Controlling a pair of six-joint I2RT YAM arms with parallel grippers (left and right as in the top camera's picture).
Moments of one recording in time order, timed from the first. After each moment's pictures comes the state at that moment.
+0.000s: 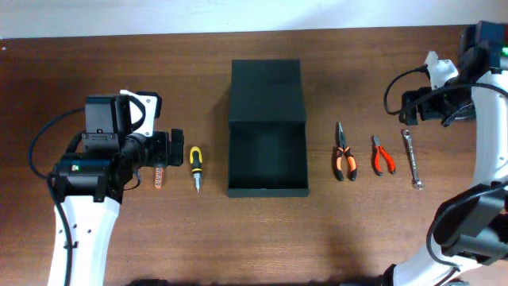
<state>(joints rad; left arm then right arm) -0.03 1.22 1.25 -0.98 0.10 0.04 -0.27 1.86 1.86 -1.41 -0.07 -0.32</state>
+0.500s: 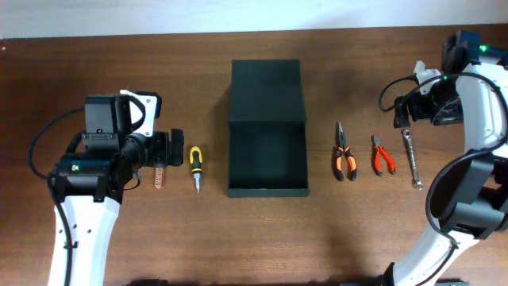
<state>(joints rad) -0.03 1.22 1.25 -0.98 0.10 0.04 -0.28 2.03 1.85 -1.35 -0.02 -0.33</state>
